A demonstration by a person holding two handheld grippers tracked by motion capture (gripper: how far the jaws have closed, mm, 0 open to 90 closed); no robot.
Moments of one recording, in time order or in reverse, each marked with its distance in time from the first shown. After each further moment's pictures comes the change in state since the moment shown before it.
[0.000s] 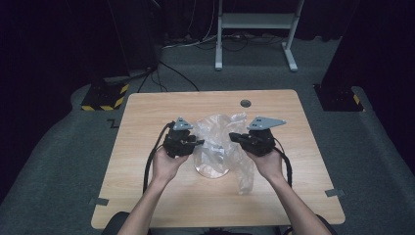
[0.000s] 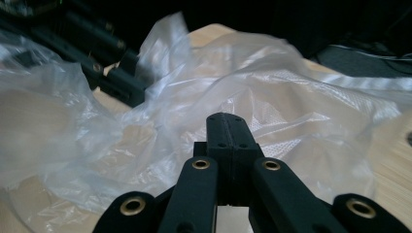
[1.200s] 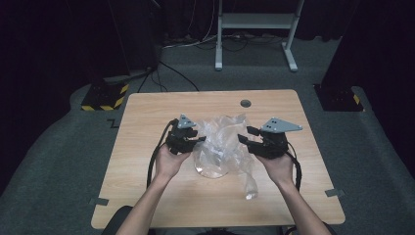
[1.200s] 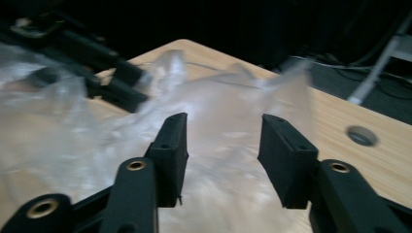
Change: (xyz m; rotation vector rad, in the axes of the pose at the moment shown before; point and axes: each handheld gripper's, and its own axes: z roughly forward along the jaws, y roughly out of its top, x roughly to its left) left arm 0.003 0.006 0.015 0.004 0.054 0.028; right arm -0.004 -0.006 -0.039 -0.074 -0.165 0.054
